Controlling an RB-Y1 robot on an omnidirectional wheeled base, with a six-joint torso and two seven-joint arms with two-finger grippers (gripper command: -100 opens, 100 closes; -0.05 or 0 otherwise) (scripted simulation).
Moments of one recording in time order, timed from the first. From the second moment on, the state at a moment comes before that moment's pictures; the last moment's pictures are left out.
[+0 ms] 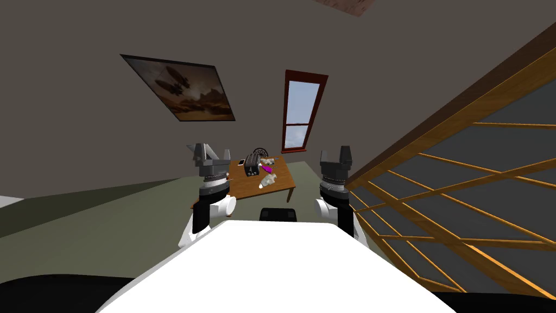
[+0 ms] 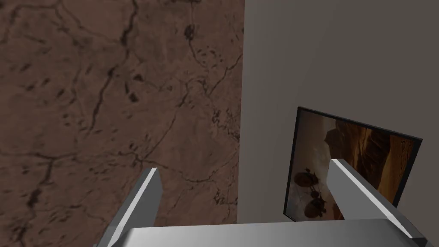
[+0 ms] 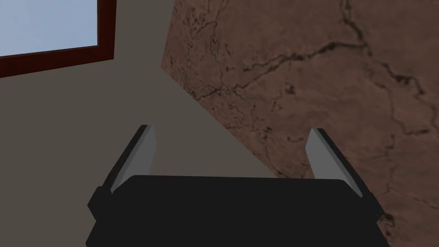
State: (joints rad) left arm 0.46 0.04 0.07 -2.39 0.05 -0.47 0.08; right arm 0.47 0.00 0.06 -2.39 0.10 -0.53 0.02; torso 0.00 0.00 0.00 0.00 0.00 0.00
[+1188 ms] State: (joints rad) left arm 0.32 0.21 0.17 -2.08 0.04 -0.19 0.09; right arm 0.47 0.00 0.06 -2.39 0.10 -0.53 0.02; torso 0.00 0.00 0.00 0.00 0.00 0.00
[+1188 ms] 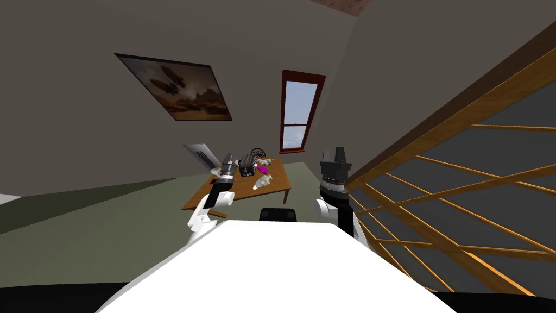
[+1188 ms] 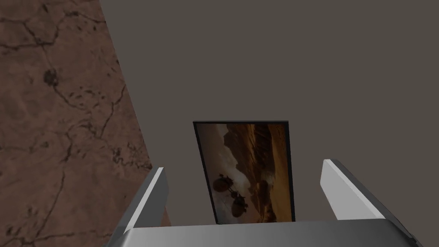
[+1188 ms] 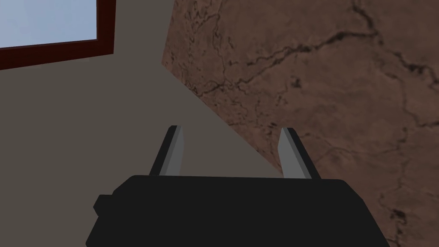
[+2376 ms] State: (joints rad) left arm 0.17 0.25 0.28 -1.74 0.03 0.14 0.11; right arm 0.47 0.00 0.06 -2.39 0.10 -0.53 0.02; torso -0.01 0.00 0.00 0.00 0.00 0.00
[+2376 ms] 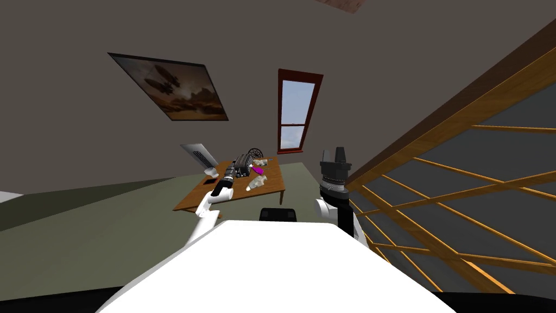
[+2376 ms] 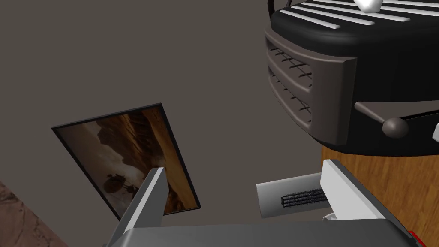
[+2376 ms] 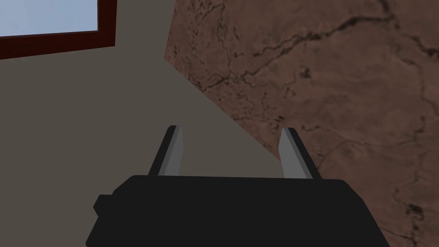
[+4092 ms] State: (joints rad) left arm -0.01 0.24 0.41 -1.29 0.01 0.57 0.12; right arm 0.47 0.00 0.06 -2.39 0.10 -0.53 0.02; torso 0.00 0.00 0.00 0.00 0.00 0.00
